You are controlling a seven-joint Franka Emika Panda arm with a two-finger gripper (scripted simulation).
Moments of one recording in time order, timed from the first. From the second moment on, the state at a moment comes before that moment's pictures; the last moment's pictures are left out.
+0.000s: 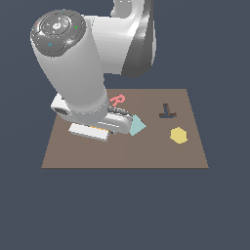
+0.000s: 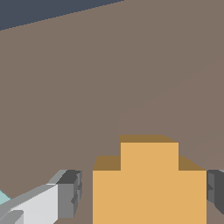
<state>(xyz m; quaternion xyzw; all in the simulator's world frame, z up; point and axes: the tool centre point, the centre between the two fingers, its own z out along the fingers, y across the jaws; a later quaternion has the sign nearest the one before) 0.026 -0.082 0.032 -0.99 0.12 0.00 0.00</state>
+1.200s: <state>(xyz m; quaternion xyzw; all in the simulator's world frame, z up) 0.011 -0.090 0.032 -1.00 0.08 0.00 0.00</state>
